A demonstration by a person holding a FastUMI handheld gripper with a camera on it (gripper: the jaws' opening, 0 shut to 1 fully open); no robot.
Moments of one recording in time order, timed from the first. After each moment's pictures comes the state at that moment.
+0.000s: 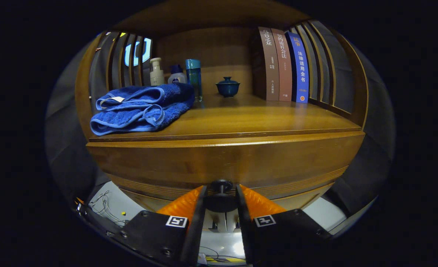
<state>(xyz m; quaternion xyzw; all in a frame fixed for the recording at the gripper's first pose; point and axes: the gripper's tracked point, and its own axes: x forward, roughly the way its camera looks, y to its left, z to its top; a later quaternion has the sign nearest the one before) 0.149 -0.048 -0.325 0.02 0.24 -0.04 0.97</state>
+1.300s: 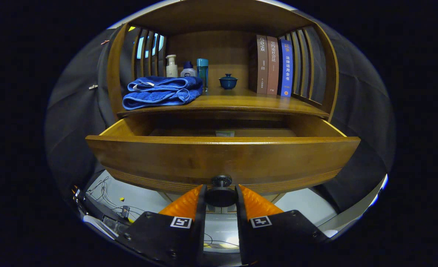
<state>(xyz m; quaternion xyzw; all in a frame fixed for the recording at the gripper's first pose) 0.025 -0.037 -0.320 -0.01 0.27 -0.05 0.96</state>
